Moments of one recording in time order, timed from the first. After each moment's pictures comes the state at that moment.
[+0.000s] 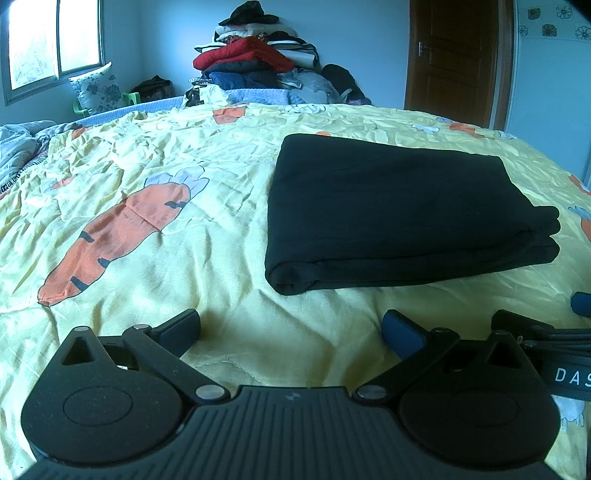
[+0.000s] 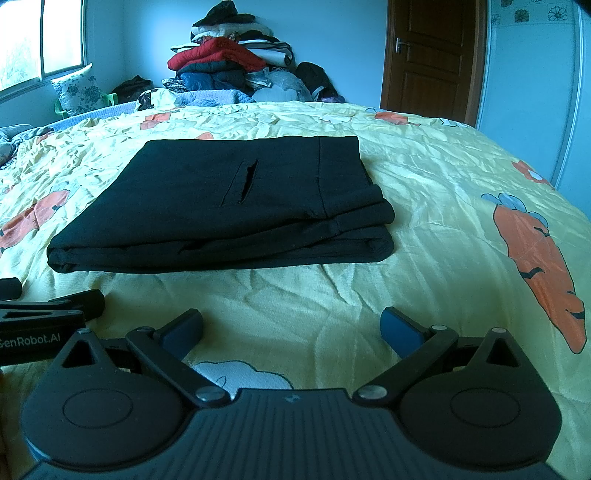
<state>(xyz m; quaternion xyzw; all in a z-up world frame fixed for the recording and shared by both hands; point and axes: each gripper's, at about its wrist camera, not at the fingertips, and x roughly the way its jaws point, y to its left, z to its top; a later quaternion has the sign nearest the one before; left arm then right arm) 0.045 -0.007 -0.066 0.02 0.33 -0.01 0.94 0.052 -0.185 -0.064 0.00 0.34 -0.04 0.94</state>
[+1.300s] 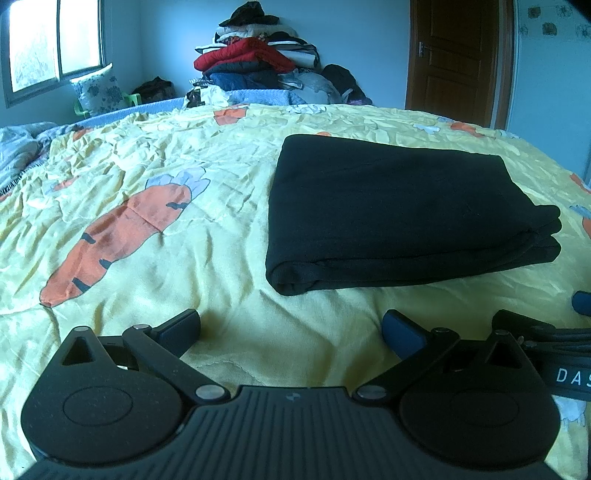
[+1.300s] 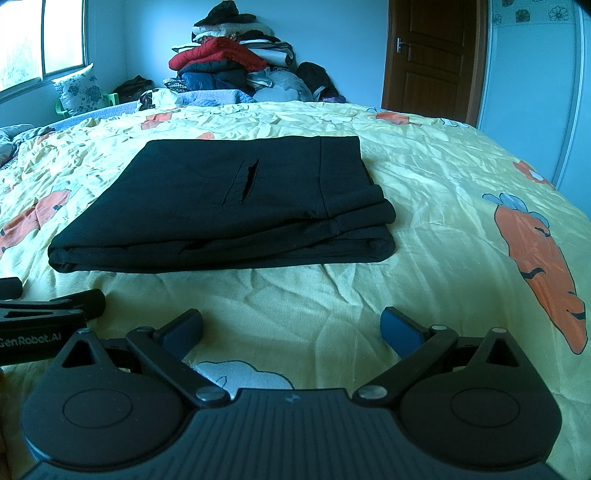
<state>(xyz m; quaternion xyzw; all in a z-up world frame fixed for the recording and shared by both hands) 0.045 -0.009 -0.066 0.03 0.33 -0.01 0.94 0.051 -0.185 -0.064 0.00 0.34 -0.04 0.94</state>
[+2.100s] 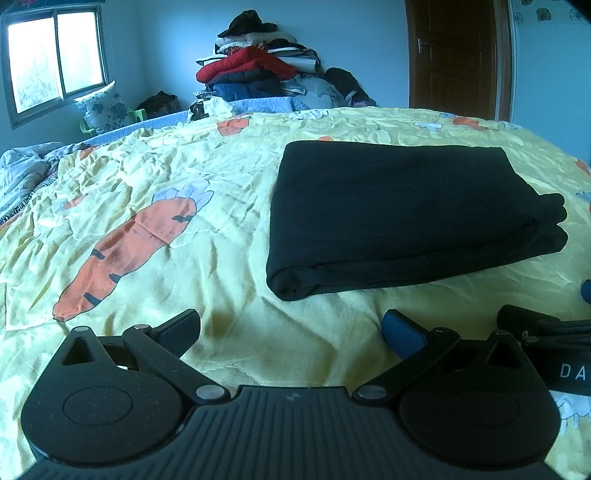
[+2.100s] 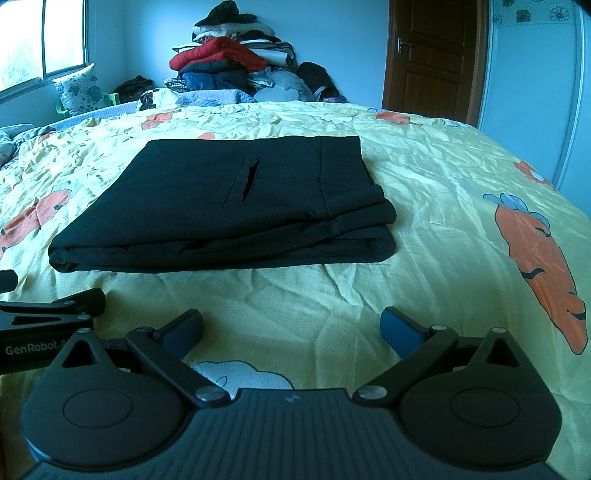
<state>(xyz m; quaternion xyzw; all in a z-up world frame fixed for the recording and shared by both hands) 0.043 -0.017 -0.065 0.06 0.32 0.01 0.95 0.051 -0.185 -0.064 0.00 0.34 -0.04 0.94</state>
